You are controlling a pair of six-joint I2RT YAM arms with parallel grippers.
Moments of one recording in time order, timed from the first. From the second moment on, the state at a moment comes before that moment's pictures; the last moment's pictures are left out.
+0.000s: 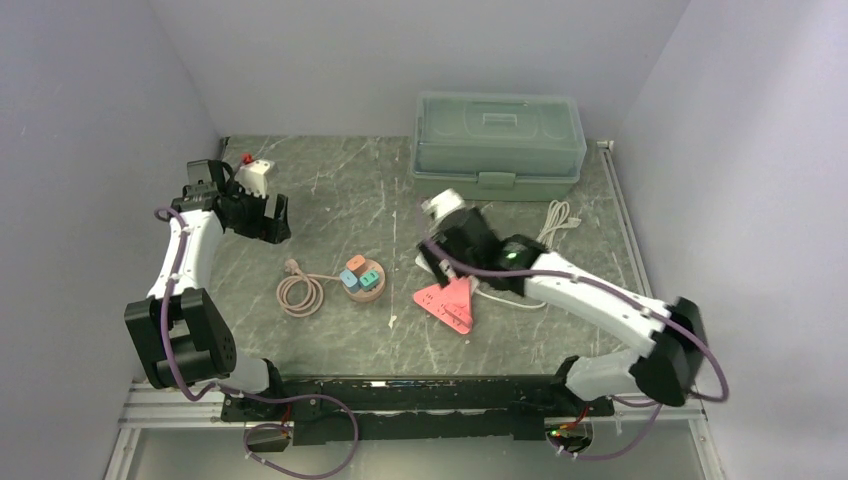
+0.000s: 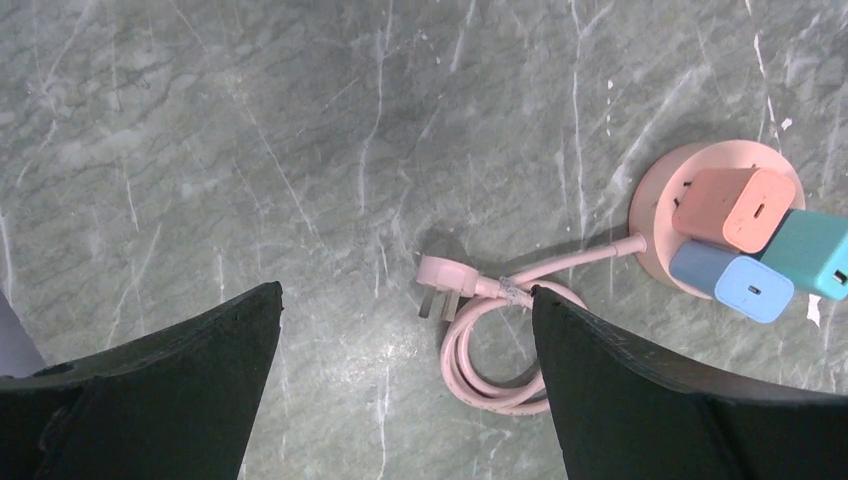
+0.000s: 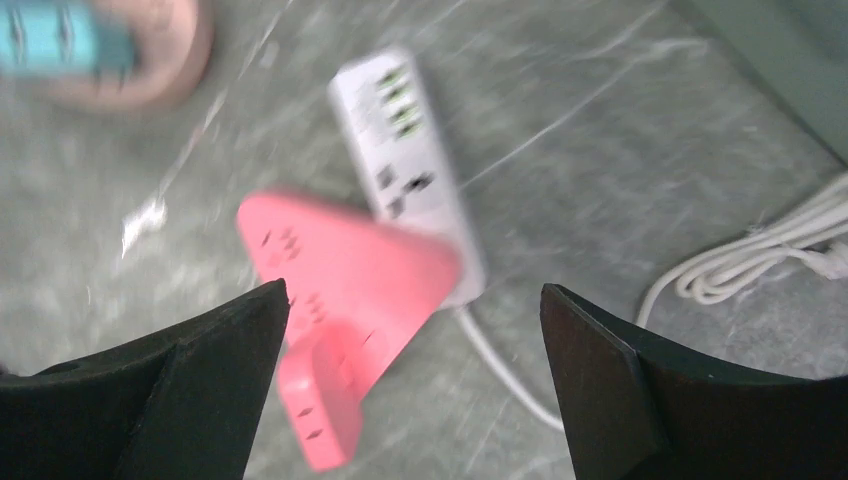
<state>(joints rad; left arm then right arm) 0.24 1.44 1.17 -0.71 0.44 0.45 0.97 1.38 1.13 -0.67 0.37 0.13</state>
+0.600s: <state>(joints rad) 0.24 1.43 0.83 -0.20 0.52 0.18 0.09 1.06 0.50 0.05 0.54 0.30</state>
